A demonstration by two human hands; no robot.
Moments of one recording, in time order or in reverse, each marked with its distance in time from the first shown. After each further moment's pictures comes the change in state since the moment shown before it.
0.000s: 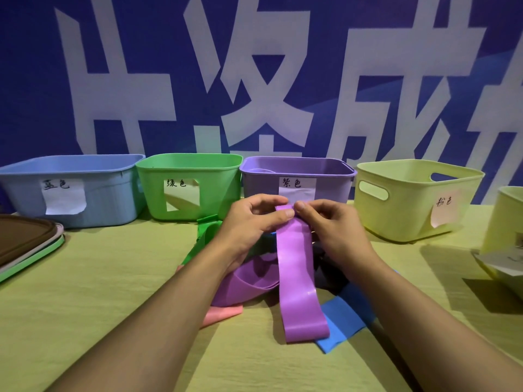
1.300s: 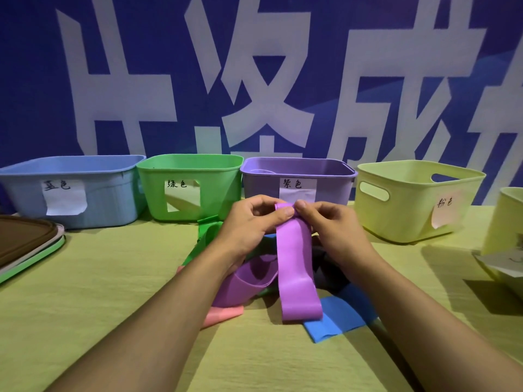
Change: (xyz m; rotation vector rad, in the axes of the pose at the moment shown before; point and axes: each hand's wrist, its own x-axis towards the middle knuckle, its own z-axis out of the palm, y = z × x) left_hand 0.000 -0.002 -0.001 0.051 -0.012 0.042; right_hand -0.003 -0.006 0.001 0.056 -0.047 0.062
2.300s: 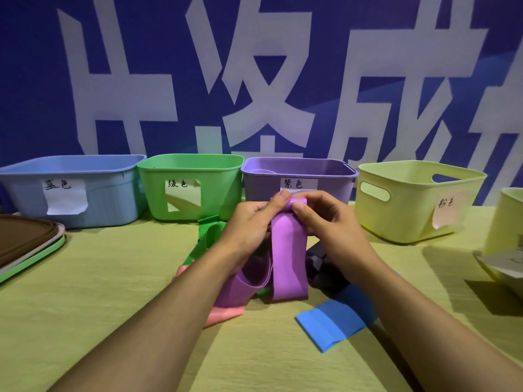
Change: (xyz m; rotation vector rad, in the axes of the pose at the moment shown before) left_hand 0.001 -0.001 0.003 -0.006 -0.012 -0.060; right_hand 0.001 0.005 0.000 0.005 -0.055 -0.186
